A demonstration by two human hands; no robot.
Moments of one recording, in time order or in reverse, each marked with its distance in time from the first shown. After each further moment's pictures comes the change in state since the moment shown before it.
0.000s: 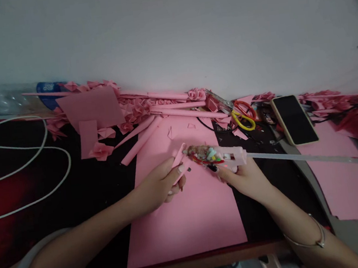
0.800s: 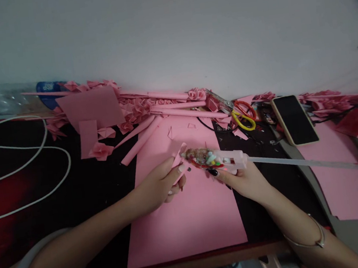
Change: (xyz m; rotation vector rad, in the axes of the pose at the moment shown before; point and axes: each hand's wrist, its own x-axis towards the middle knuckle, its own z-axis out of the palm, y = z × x) left_hand 0.000 0.000 0.001 -0.017 -0.012 0.012; right_hand 0.000 -0.001 0.001 0.137 -0.047 0.043
